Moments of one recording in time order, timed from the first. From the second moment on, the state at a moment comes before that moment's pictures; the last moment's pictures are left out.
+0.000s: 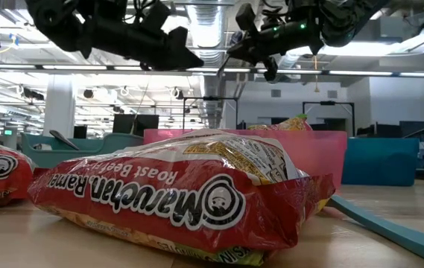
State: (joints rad) left arm 0.08 1.44 0.59 0.85 -0.55 0.20; right arm -0.35 1.52 0.91 0.68 0.28 0.54
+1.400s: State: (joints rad) left arm 0.15 1.59 0.62 1.16 -0.47 0.12; right arm -0.27 1.58 0.91 0.83 0.38 0.63
